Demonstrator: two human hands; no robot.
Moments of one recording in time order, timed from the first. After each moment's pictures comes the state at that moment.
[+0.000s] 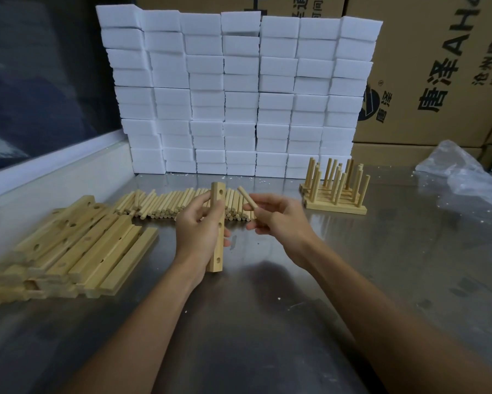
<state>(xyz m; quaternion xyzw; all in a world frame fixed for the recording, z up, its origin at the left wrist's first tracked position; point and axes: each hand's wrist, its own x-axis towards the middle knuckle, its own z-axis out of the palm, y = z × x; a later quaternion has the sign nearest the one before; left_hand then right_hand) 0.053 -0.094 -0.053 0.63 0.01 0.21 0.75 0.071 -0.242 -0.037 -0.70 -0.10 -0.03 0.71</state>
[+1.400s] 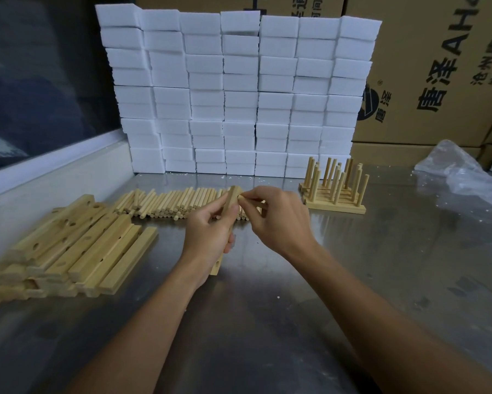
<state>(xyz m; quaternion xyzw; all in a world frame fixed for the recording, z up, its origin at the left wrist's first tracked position) 0.053 -0.099 -0.058 0.67 -0.05 0.17 0.72 0.063 -0.235 -0.031 -0.88 -0.18 -0.33 0.29</state>
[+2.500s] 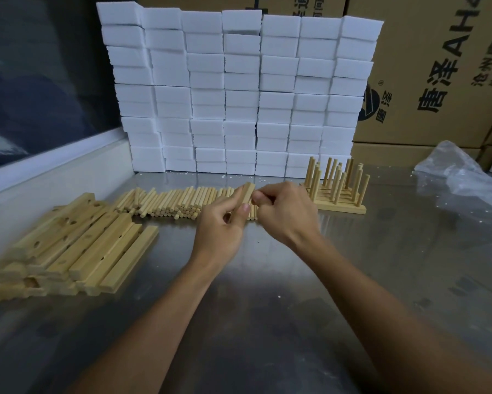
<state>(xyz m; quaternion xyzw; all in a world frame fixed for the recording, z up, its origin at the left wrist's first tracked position) 0.057 -0.109 -0.058 0.73 -0.13 0.23 0.62 0.057 -0.235 -0.012 -0.91 -0.08 -0.25 0.32</state>
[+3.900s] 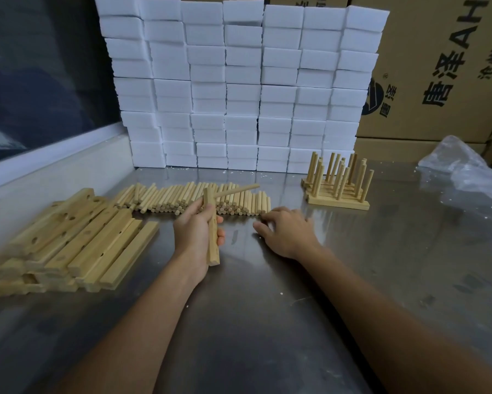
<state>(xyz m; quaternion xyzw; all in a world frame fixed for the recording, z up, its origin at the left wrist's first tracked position) 0.068 -0.086 -0.071 0.54 0.08 0.14 0.83 0.102 -0.259 -0.078 -0.98 -0.08 -0.10 0.15</state>
